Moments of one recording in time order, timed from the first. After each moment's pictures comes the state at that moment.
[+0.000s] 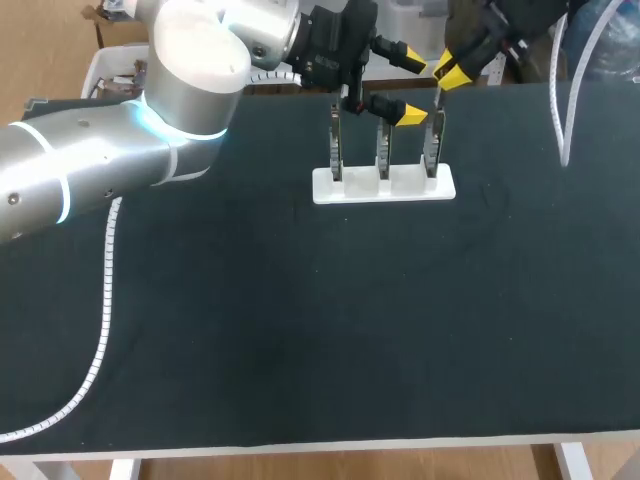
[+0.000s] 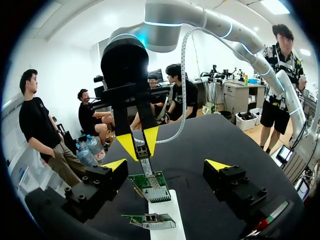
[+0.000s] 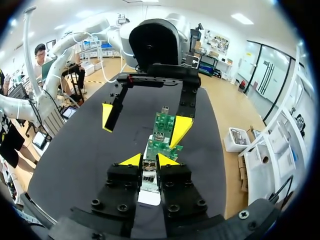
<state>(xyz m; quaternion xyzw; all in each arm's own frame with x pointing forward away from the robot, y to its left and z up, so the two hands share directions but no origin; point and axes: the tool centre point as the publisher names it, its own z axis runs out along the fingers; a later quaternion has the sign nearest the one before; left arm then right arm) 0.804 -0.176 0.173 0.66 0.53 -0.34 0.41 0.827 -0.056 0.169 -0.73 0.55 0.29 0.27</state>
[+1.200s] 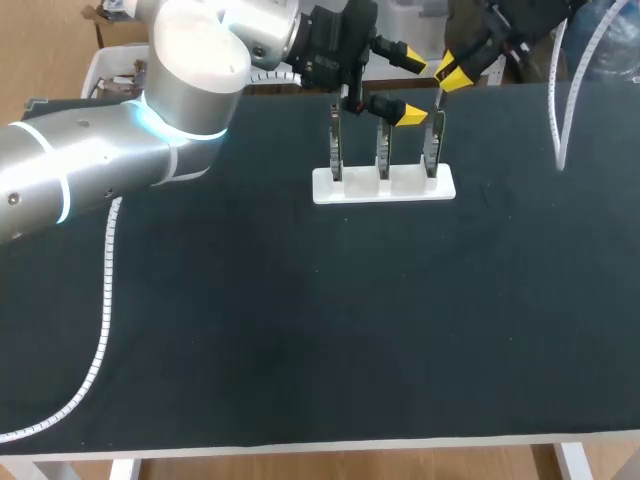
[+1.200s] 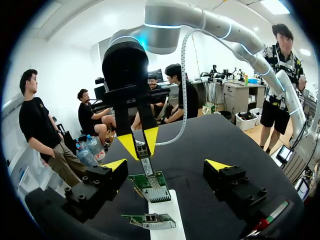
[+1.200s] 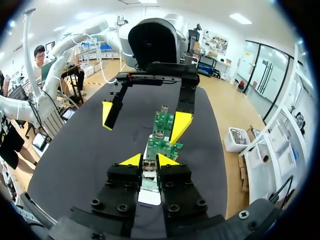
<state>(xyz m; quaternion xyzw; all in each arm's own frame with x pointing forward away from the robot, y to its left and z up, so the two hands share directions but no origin) 0.804 -0.176 0.173 0.66 0.53 -0.34 0.41 0.827 -0.061 0.167 -0.73 0.56 0.30 0.27</state>
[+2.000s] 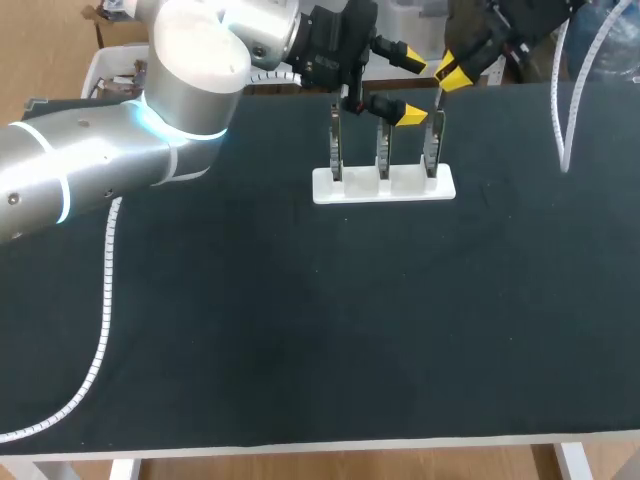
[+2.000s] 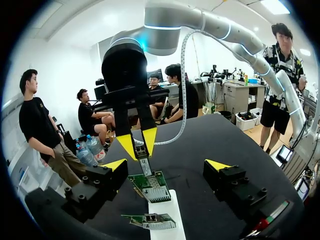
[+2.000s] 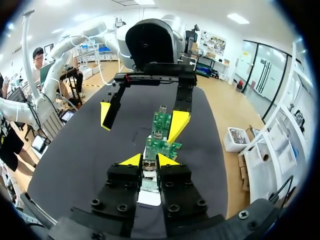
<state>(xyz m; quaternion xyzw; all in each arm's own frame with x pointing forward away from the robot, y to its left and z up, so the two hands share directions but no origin) 0.804 -0.176 0.173 0.66 0.53 -0.34 0.41 0.830 -0.061 0.167 -0.72 0.56 0.30 0.28</state>
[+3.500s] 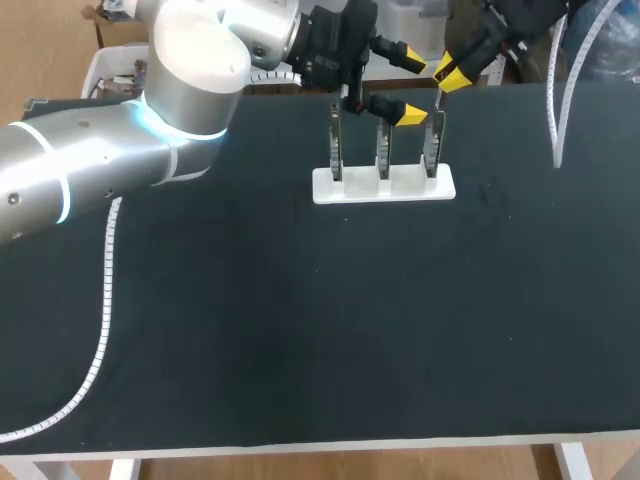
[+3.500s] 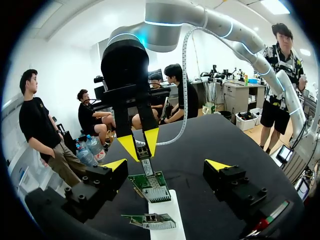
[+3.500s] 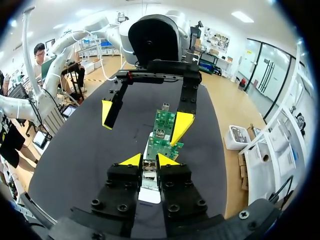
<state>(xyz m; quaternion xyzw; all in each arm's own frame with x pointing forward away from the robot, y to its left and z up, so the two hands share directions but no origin) 0.804 -0.176 0.173 0.66 0.53 -0.34 0.41 0.827 -0.059 0.167 -0.73 0.56 0.29 0.26</state>
